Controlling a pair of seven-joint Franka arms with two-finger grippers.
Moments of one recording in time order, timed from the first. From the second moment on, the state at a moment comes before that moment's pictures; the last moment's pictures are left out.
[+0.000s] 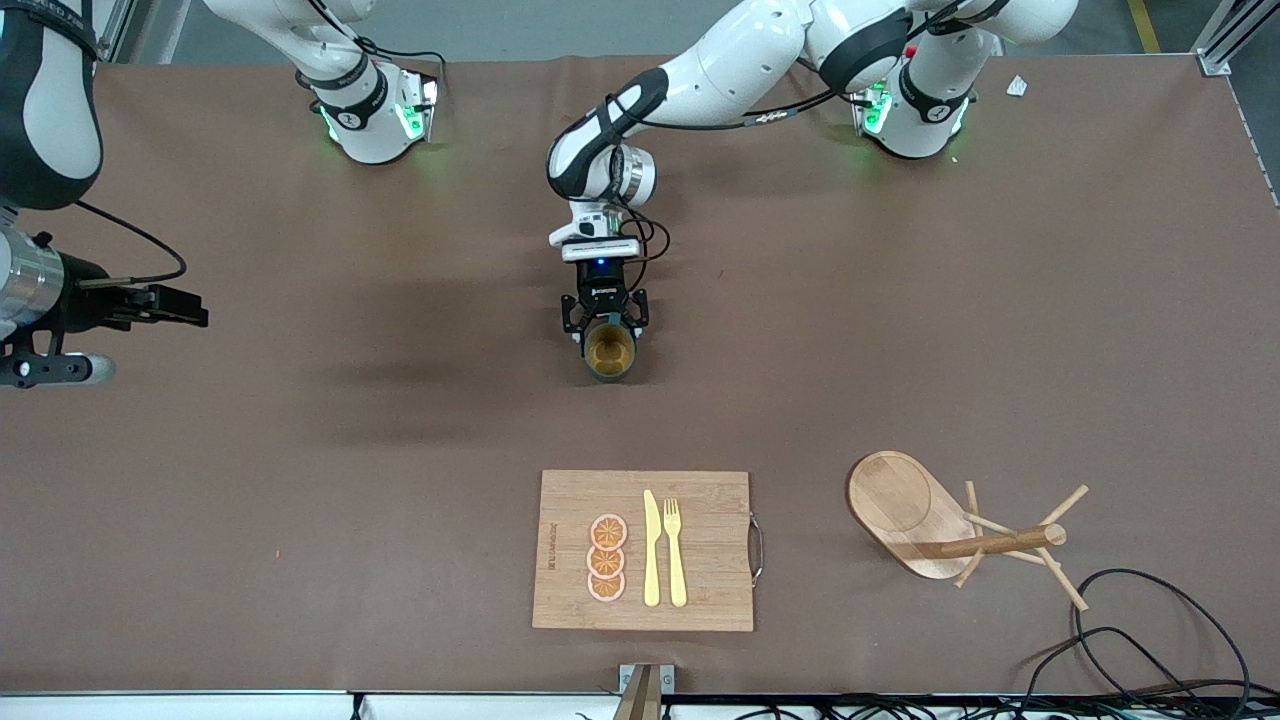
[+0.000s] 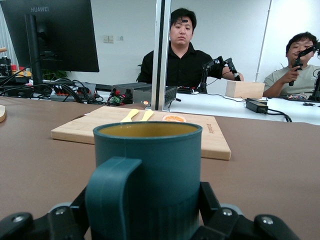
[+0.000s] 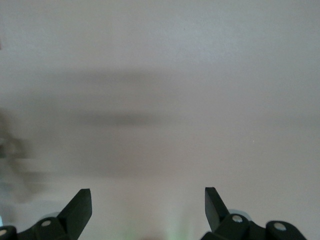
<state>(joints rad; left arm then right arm) -0.99 1.07 -0.30 -1.51 1.93 1.66 -2.58 -0.02 0.17 -0.04 -1.57 0.01 1.55 -0.09</state>
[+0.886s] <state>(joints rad) -1.15 1.05 -0.31 -1.48 1.57 1.63 -2.64 0.26 0.23 -0.02 -1.62 0.09 1.72 0.50</state>
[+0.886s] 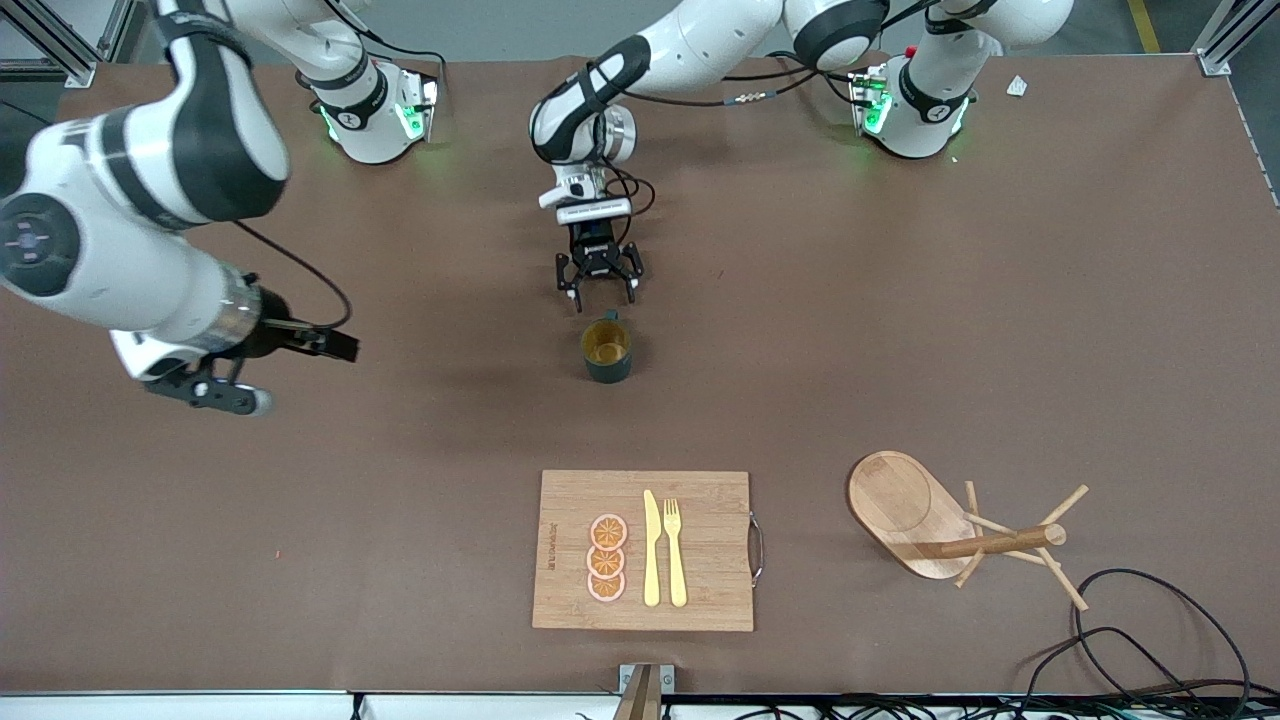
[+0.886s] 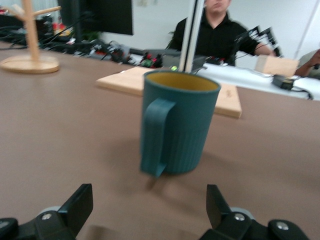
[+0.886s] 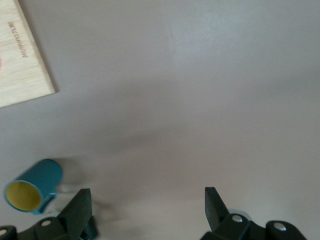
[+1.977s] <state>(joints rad) -1.08 0.55 -0.42 -1.74 1.00 1.63 -2.56 0.64 0.41 -0.02 -1.75 0.11 2.14 1.19</state>
